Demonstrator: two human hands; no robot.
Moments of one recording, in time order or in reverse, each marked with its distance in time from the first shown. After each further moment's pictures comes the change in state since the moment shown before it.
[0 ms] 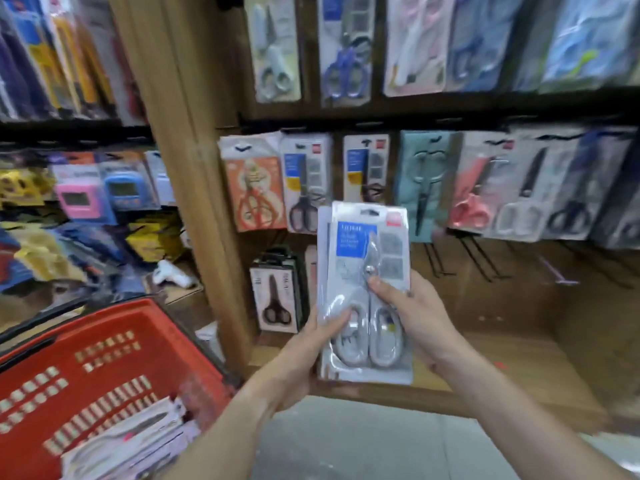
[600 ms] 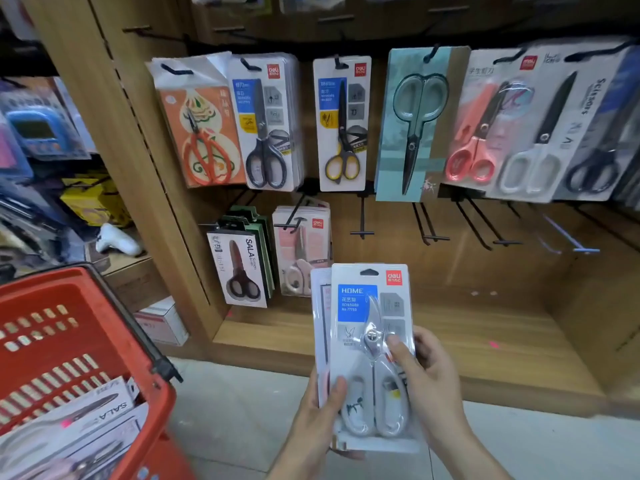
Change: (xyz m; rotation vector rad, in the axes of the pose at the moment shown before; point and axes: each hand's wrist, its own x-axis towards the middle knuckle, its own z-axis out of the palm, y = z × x) left_hand 0.056 -0.174 0.035 -0.112 0.319 -0.072; right_hand -0.030 0.164 -0.083 -0.051 0.280 0.075
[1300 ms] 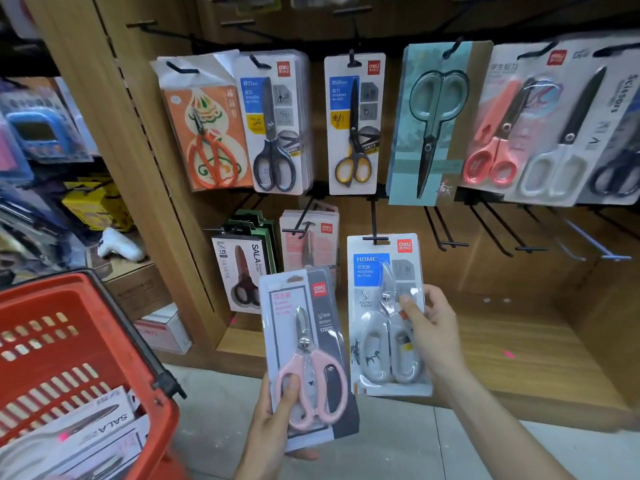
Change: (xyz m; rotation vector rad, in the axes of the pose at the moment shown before) left_hand 0.010 0.016 -0.058 -0.040 0.315 0.032; right_hand 0.088 -0.005 0.018 -0.096 0.032 -0.033
